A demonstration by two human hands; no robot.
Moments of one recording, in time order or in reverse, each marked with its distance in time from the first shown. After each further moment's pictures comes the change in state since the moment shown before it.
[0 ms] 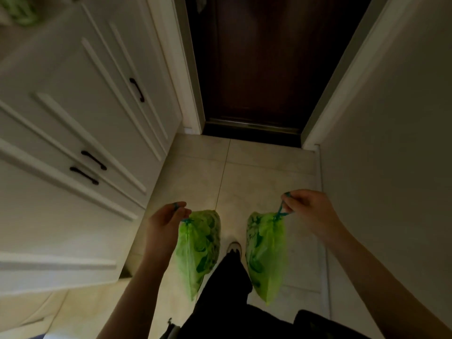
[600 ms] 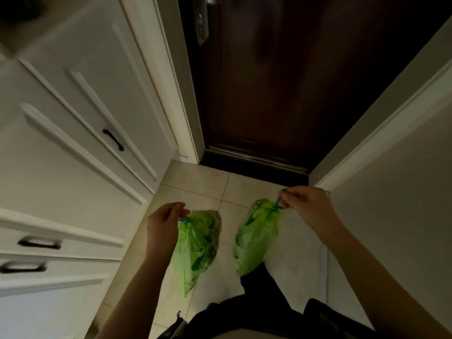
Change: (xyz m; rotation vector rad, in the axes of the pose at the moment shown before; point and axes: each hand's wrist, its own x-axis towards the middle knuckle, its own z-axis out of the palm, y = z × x) left_hand 0.290 0.119 0.148 0.005 0.174 -0.029; right_hand 0.366 -0.078 -0.044 -0.019 -0.076 -0.046
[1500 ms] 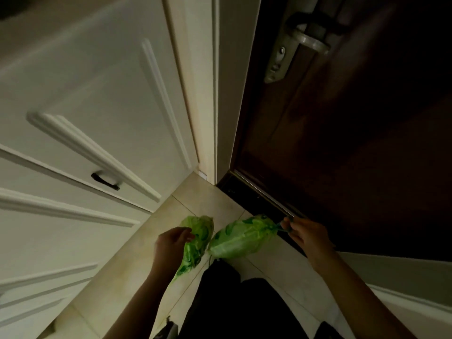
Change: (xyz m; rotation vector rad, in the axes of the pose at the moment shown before) left_hand 0.295 0.036 0.108 0.142 0.145 -0.304; right_hand 0.410 -0.018 0.090 0.168 -0.216 0.495
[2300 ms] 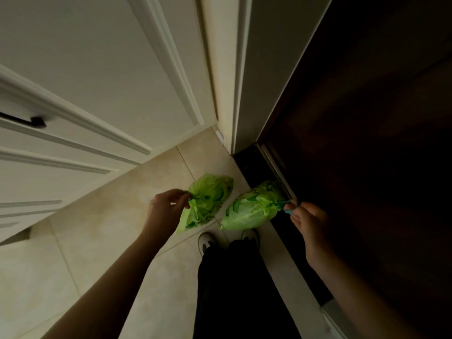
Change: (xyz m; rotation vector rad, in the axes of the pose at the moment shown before) left_hand 0.165 -0.059 0.149 0.050 0.185 -0.123; right_hand 0.273 0.050 0.052 -0.339 -0.133 -0.008
